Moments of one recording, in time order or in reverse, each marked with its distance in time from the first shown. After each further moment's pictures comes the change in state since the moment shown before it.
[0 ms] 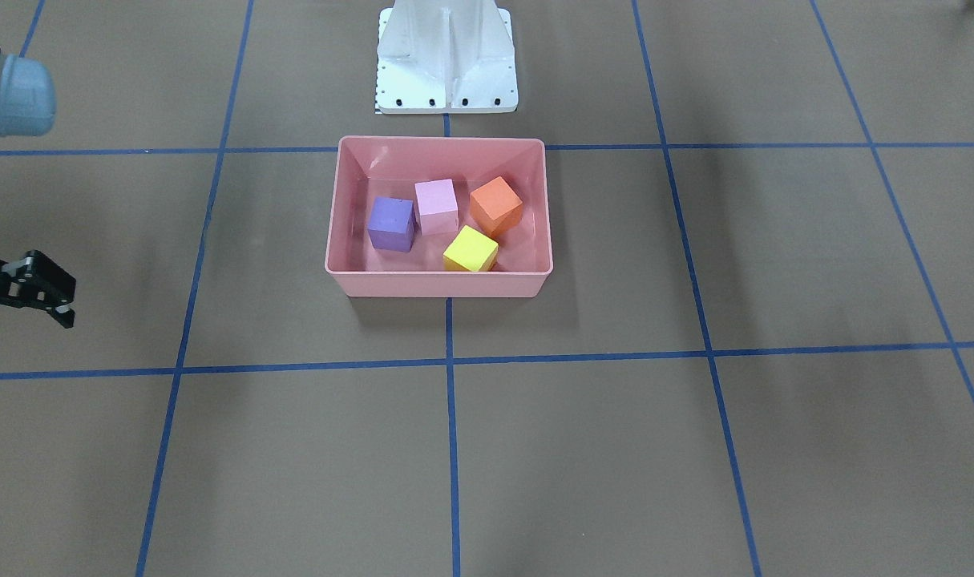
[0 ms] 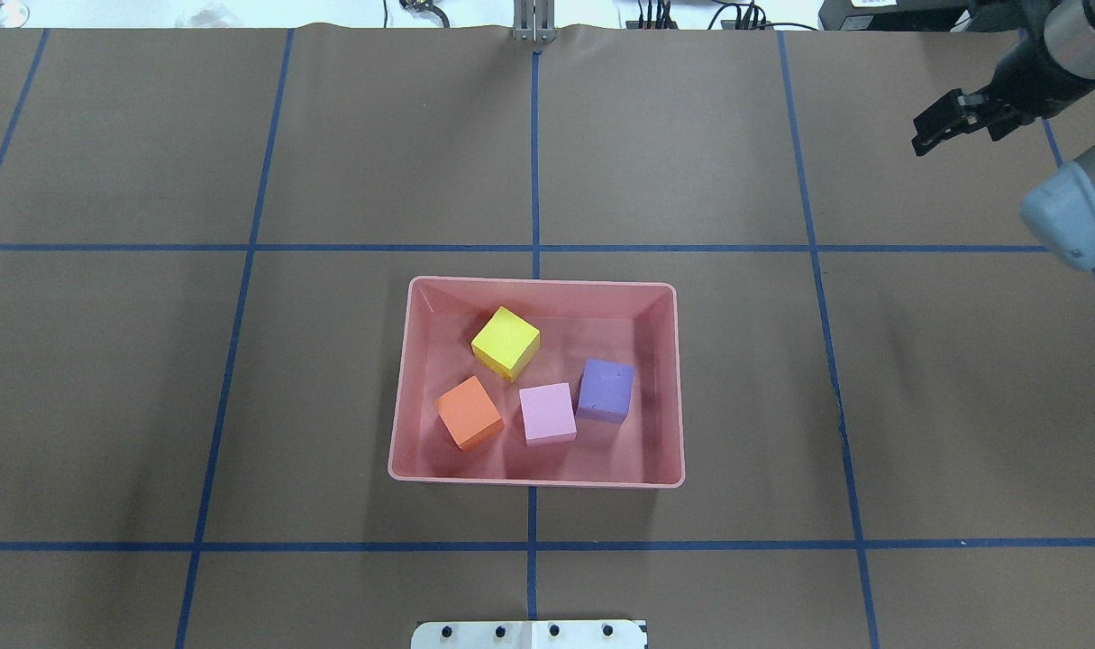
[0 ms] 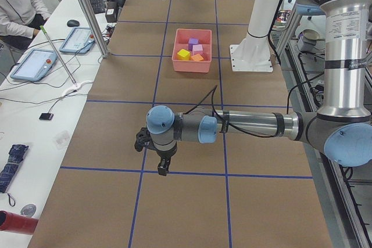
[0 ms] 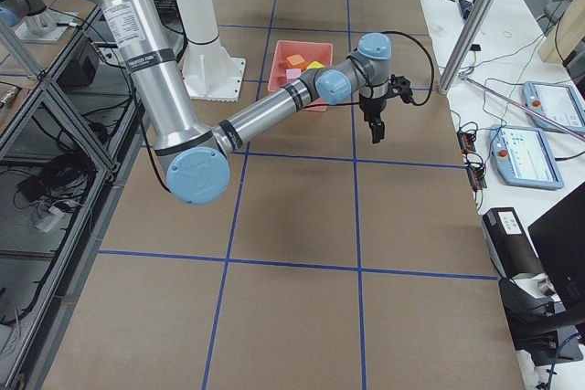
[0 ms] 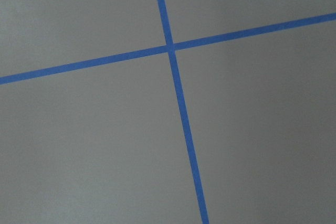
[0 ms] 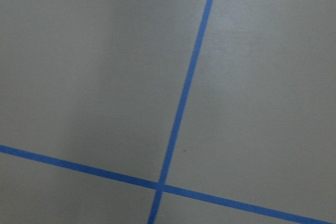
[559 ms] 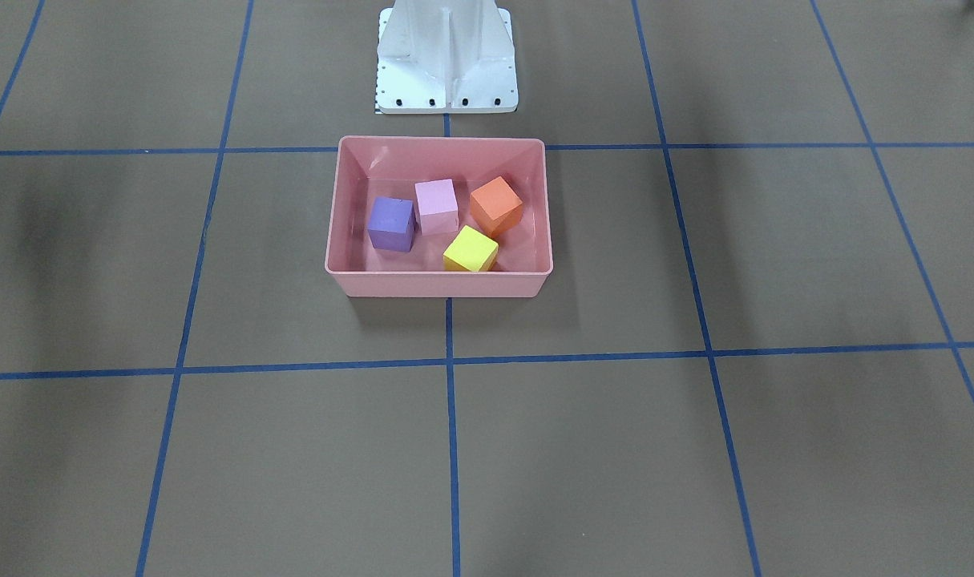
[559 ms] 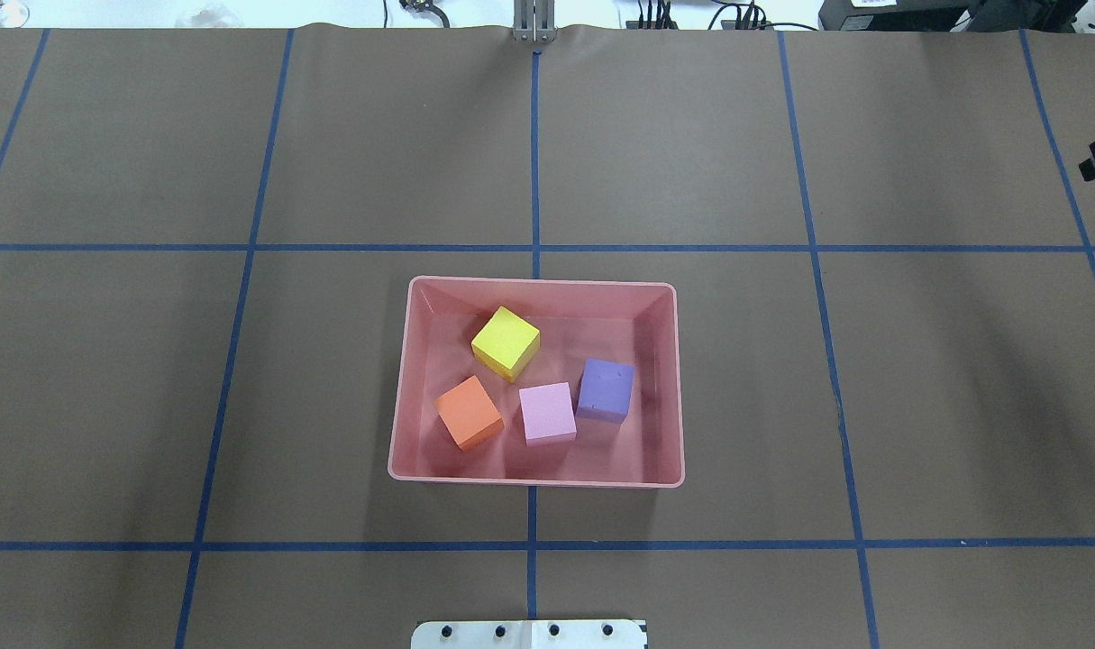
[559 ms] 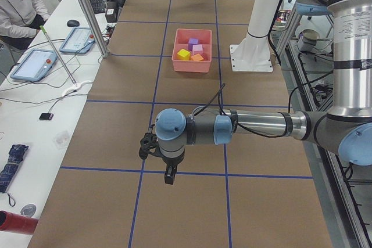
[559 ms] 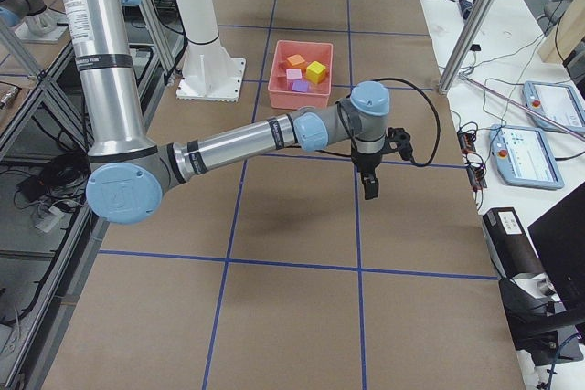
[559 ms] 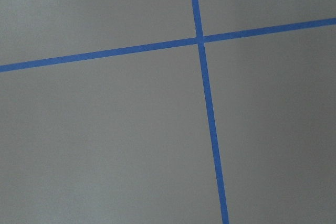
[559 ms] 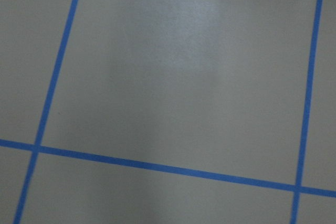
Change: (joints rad) left arm -0.069 0.066 -0.071 -0.005 0.004 0.013; right arm 0.195 -0.217 -0.001 0.007 0.051 -0.262
